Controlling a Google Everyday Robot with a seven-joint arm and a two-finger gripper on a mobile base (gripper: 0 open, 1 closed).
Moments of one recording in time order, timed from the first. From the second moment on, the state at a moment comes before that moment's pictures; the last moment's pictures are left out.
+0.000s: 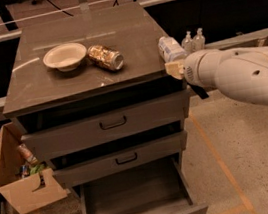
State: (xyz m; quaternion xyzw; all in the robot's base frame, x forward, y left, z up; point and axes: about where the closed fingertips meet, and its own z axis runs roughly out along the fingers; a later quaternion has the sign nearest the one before) arm 0.656 -0.152 0.865 -0.13 0.83 0.09 0.54
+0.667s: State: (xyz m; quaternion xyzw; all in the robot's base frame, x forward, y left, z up) arm 0.541 -0.136 0.878 -0.17 0.86 0.10 0.47
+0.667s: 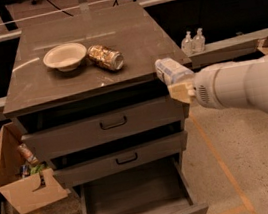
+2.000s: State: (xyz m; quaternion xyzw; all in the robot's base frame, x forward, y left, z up) arm 0.347 -0.192 0.871 -0.11 0.91 0.19 0.34
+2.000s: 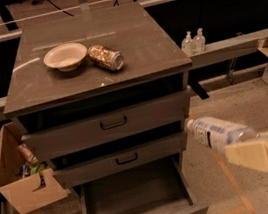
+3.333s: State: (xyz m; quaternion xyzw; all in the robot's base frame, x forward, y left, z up) arm 0.364 -0.082 0.724 -0.18 0.89 0.29 0.30
